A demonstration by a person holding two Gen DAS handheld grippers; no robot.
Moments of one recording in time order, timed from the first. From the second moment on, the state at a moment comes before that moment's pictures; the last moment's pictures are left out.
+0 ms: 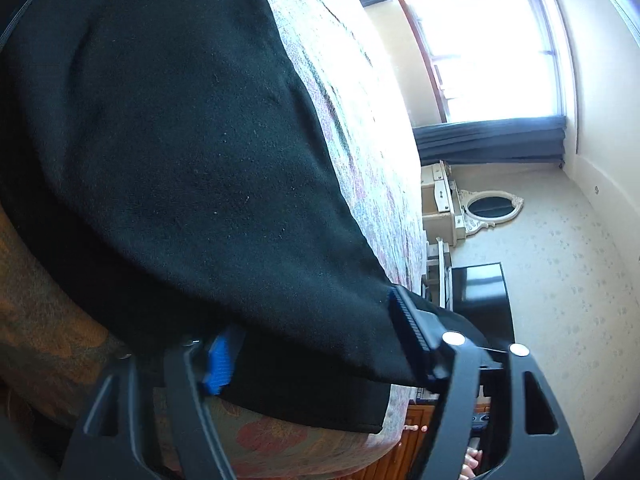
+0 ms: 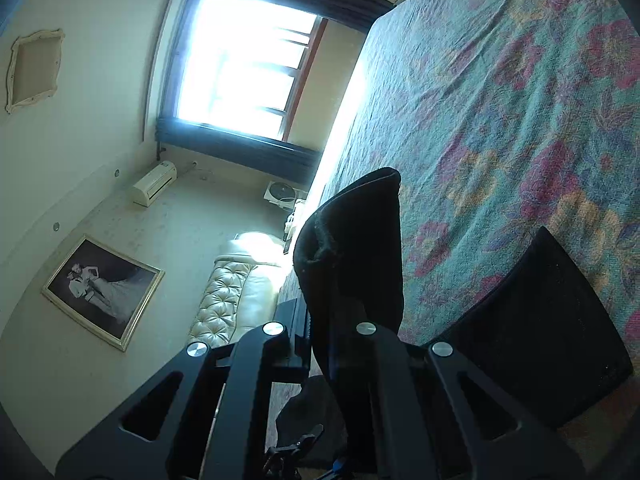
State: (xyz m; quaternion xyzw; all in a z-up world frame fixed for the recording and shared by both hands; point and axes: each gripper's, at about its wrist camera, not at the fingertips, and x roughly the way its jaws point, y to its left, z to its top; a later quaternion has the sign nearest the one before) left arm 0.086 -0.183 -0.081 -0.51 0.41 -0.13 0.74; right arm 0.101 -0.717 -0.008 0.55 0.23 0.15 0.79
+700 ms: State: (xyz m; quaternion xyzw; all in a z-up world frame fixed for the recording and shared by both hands) left arm 0.075 -0.199 -0.087 -0.45 0.45 -0.13 0.76; right arm 0.044 -0.735 -0.077 0.58 0.27 0.08 0.77
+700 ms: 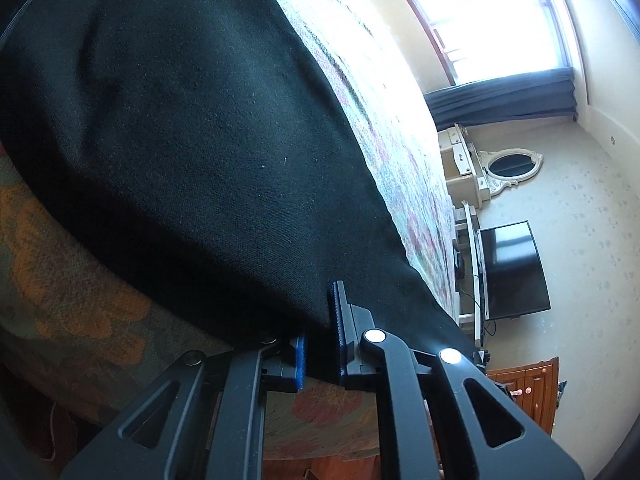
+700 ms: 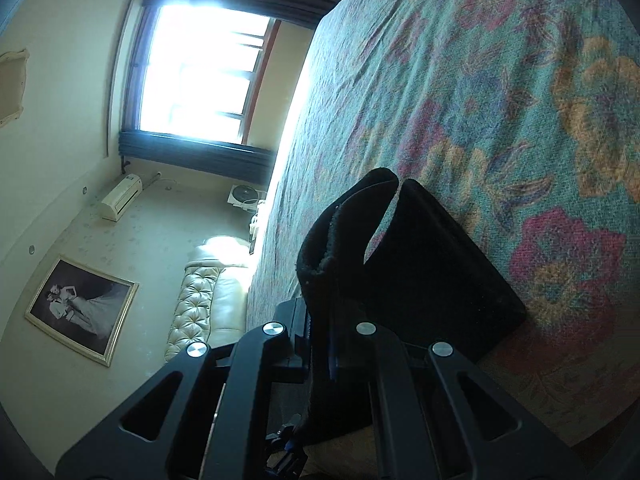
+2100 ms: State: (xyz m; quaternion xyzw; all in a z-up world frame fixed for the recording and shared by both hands) left arm 0.090 -0.227 -0.060 -0.24 0.46 -0.25 0.82; right arm 0.072 -0.762 -0.091 0.46 0.37 0.09 0.80
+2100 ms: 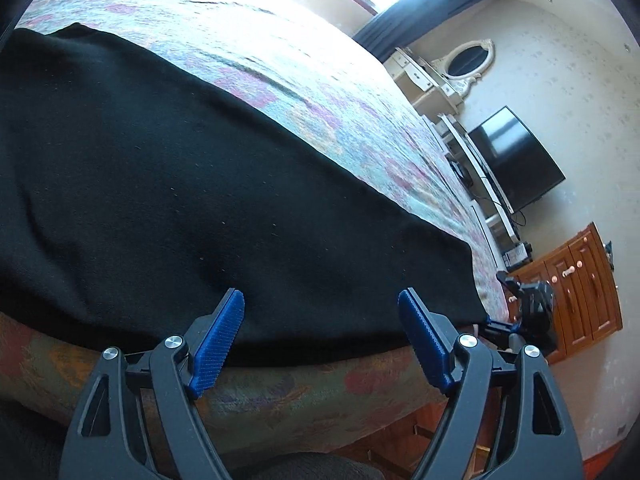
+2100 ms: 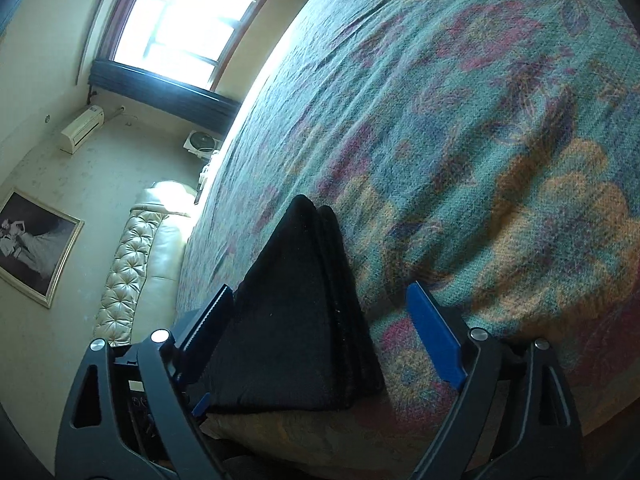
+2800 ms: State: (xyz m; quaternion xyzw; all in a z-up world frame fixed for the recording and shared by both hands) left arm 0.137 -0.105 -0.059 -0.28 0.46 -0.18 0.82; right arm 0.114 -0.738 -0.109 0.47 0.46 0.21 0.72
